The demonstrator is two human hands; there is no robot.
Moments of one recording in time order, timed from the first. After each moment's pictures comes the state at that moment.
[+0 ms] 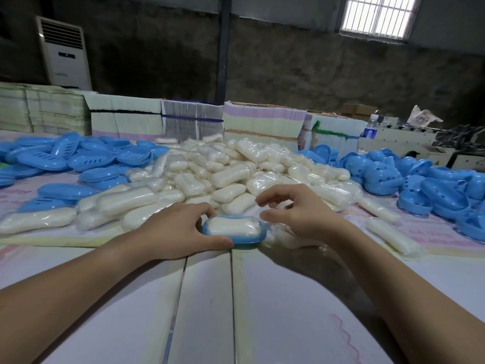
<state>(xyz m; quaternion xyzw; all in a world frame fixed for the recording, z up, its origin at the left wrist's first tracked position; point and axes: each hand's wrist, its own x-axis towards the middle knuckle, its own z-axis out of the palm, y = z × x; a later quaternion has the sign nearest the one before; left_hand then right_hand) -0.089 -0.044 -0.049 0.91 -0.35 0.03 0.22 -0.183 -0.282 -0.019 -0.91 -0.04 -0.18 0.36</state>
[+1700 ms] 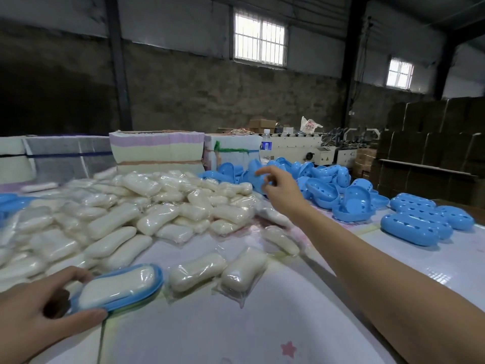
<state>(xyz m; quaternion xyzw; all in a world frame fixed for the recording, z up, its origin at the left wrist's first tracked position) -0.036 -0.043 -0.097 0.85 -0.42 0.02 0.32 -0.223 -0.442 0.011 -0.82 0.17 -0.41 0.36</state>
